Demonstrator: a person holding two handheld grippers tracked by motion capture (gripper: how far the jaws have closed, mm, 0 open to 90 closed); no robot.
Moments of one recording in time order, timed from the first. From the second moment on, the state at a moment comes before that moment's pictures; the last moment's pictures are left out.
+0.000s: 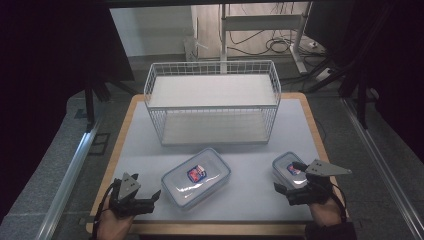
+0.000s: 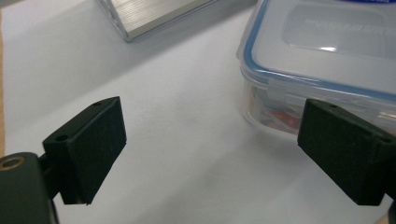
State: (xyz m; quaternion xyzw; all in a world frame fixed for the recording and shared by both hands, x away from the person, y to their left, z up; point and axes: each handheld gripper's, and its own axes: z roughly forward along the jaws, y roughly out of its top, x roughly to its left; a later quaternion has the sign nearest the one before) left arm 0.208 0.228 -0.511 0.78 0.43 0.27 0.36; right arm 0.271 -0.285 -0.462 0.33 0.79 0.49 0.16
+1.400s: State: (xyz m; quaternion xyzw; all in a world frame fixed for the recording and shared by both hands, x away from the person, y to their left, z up) left arm 0.201 0.227 -0.504 0.76 0.46 0.21 0.40; right arm 0.271 -0.272 -0.471 0.37 0.82 0.41 0.15
